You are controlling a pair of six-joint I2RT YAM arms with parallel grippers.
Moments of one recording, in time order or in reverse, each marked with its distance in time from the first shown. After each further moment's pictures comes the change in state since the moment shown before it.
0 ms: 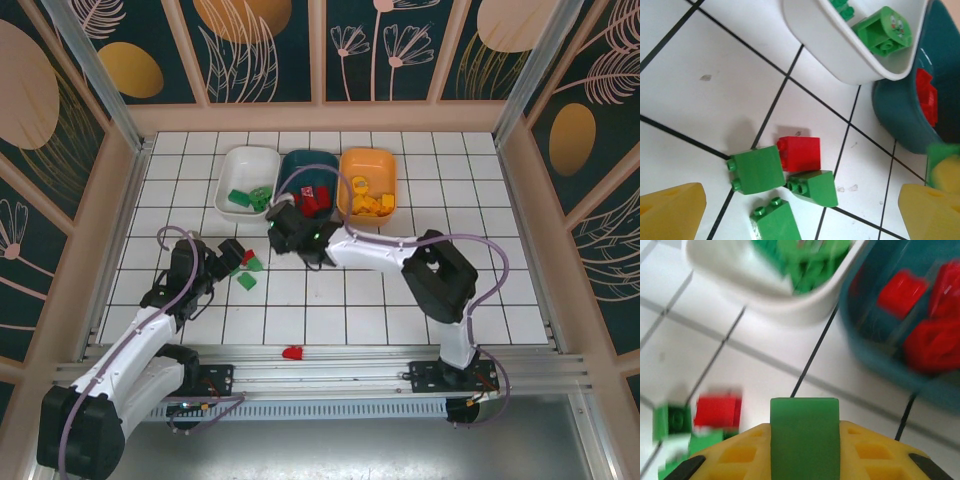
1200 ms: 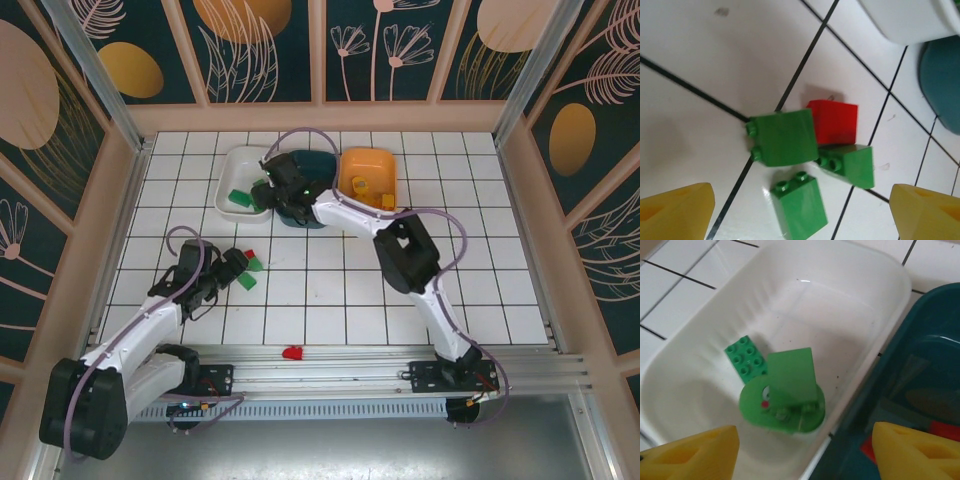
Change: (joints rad) left arm 0.000 0.138 0.018 -0.029 0.067 -0.034; right arm -0.127 0.293 0.438 -0.026 -0.097 -0.172
